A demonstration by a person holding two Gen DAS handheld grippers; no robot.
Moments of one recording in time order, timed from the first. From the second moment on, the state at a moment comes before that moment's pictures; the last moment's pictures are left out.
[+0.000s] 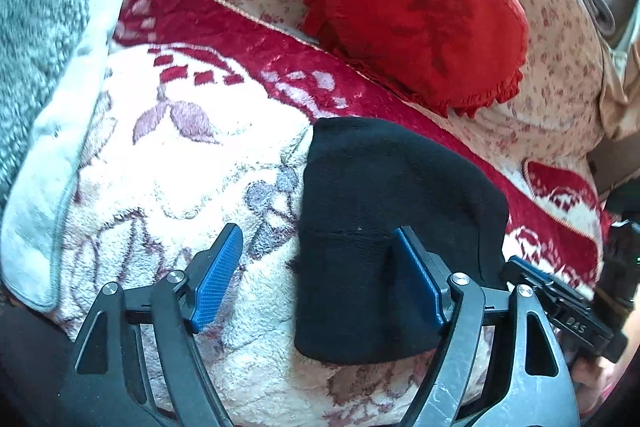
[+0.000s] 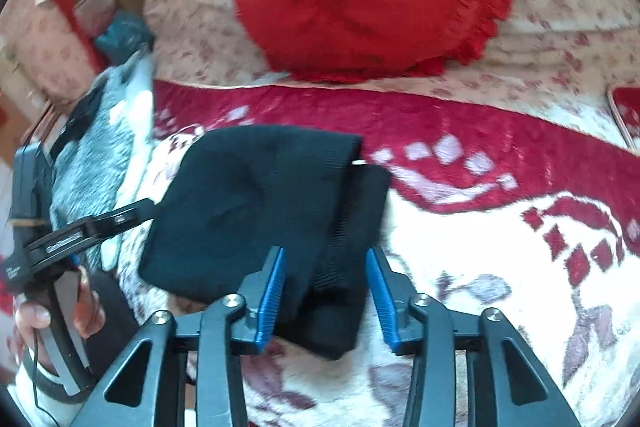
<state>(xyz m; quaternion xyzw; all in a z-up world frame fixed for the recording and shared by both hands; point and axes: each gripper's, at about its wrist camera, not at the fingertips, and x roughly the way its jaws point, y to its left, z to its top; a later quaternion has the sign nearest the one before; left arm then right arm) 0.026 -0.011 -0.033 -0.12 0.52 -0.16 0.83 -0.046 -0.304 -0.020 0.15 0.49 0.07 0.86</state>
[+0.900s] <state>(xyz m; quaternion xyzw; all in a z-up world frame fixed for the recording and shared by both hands) 0.028 -0.057 -0.036 -0.10 0.51 -0.21 0.83 -0.022 -0.306 -0.032 0.23 0.45 0.10 0.86</state>
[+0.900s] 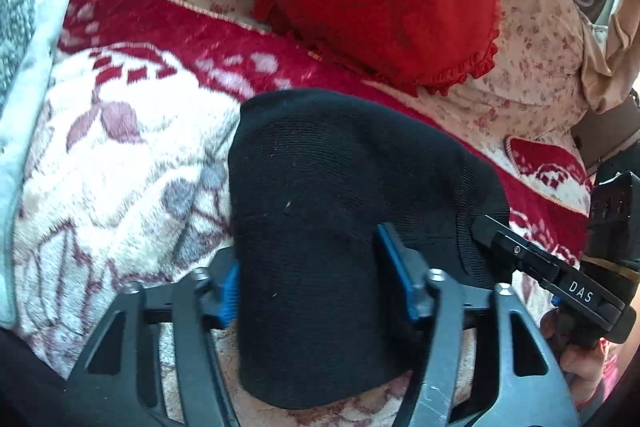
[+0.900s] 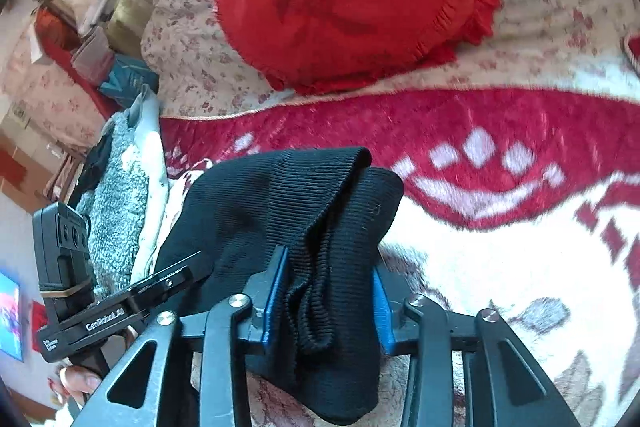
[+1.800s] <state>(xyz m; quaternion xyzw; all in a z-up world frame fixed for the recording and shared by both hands) 0.103 -0.070 -0.020 -0.02 0.48 -0.15 0.87 0.041 -0.320 0.005 0.17 0.42 0.09 0.89</state>
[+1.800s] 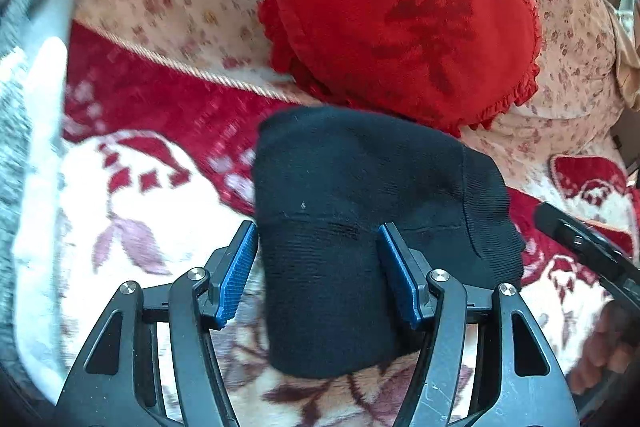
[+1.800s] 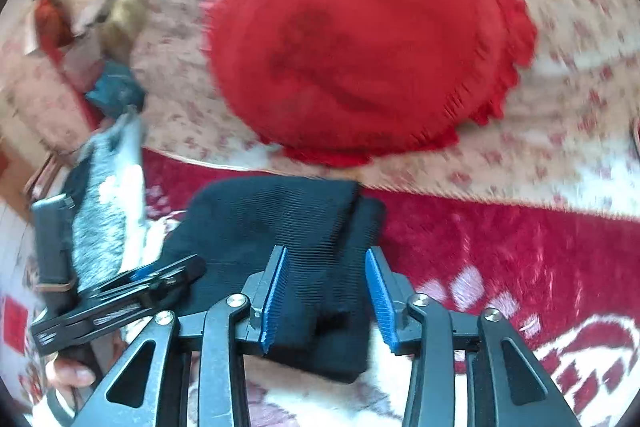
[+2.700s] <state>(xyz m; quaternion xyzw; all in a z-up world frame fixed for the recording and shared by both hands) 0.065 -0.081 -0.011 0.05 0.44 -0.11 0.89 0.016 -0.268 0.001 0.09 0.42 0.07 0.90</state>
